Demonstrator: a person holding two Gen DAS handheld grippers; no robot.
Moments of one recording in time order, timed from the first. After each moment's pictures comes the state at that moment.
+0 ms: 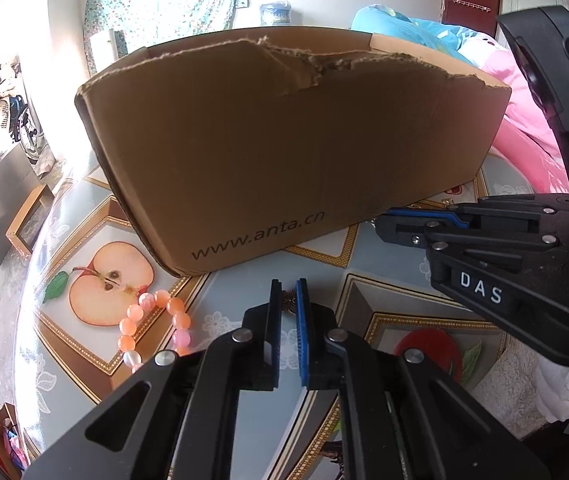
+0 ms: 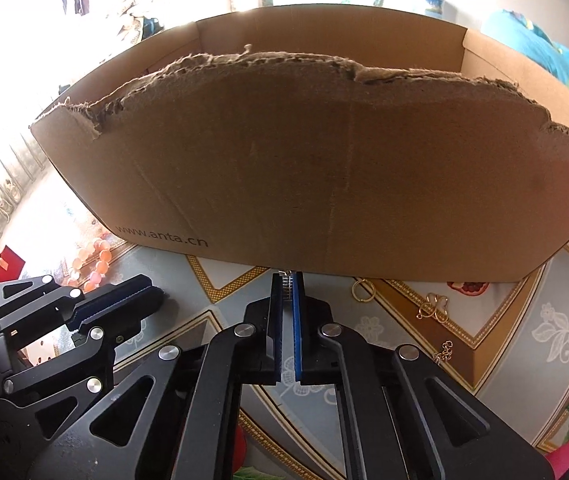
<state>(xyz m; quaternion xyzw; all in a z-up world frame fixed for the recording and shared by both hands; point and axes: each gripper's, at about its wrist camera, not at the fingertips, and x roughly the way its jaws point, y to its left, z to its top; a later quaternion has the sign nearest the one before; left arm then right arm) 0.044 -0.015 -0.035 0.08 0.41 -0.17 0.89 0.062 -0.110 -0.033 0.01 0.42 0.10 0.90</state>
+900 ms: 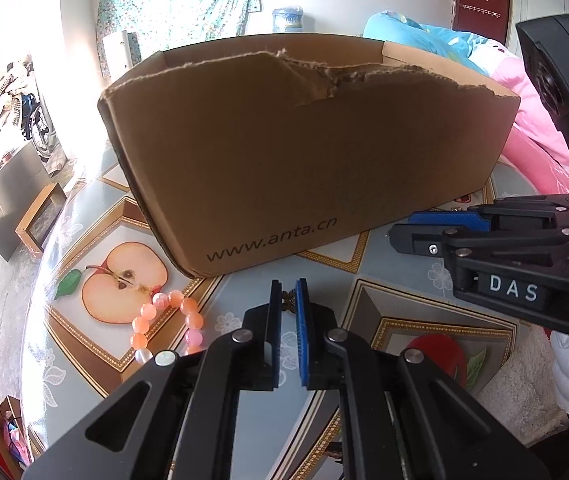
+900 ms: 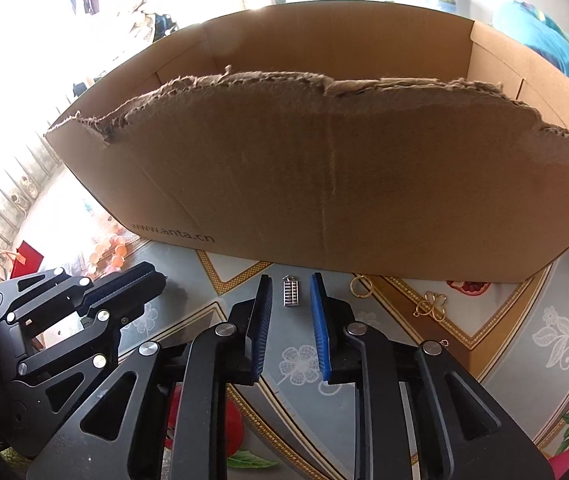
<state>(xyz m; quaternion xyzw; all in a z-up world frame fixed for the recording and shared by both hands) 0.039 -0.016 -0.028 0.07 0.40 -0.15 0.90 0.066 -0.123 -0.039 0.01 0.43 0.13 0.89</state>
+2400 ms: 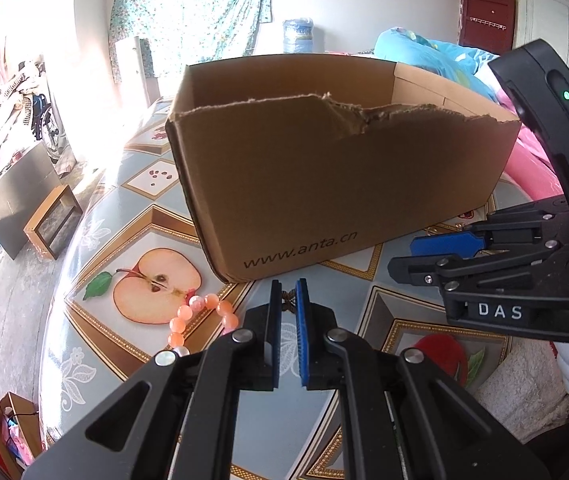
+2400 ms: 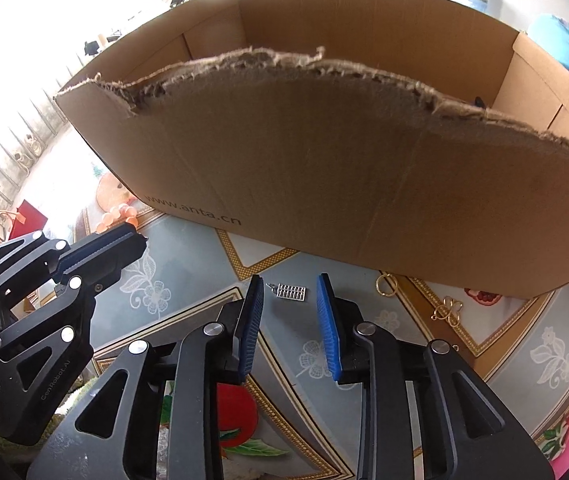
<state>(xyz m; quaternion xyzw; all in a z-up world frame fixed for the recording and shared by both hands) 0.022 0.016 -0.007 0.06 0.38 -0.14 0.91 0.081 -0.091 -0.038 -0.04 0.47 0.15 0.87</state>
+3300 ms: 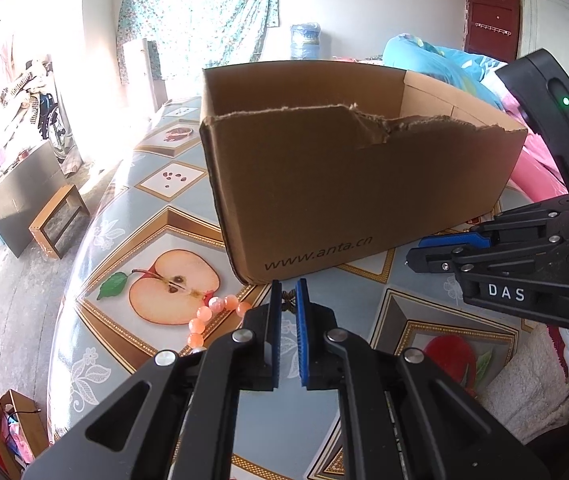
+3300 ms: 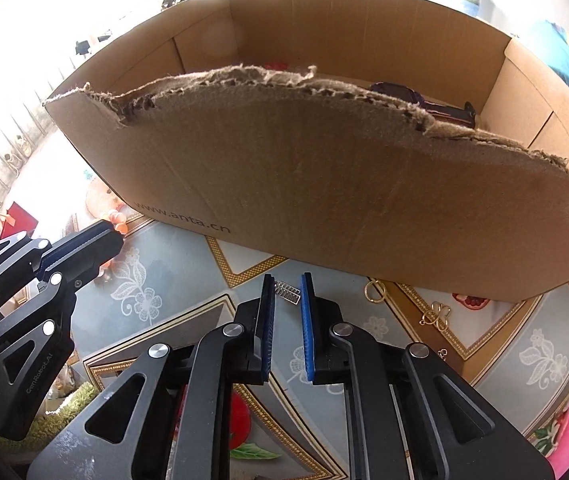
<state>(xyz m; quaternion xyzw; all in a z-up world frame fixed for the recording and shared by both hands) 0.026 0.026 -0.005 0.06 0.38 -0.13 0.92 0.092 -0.103 -0.033 -0.04 0.47 0.14 0.87</state>
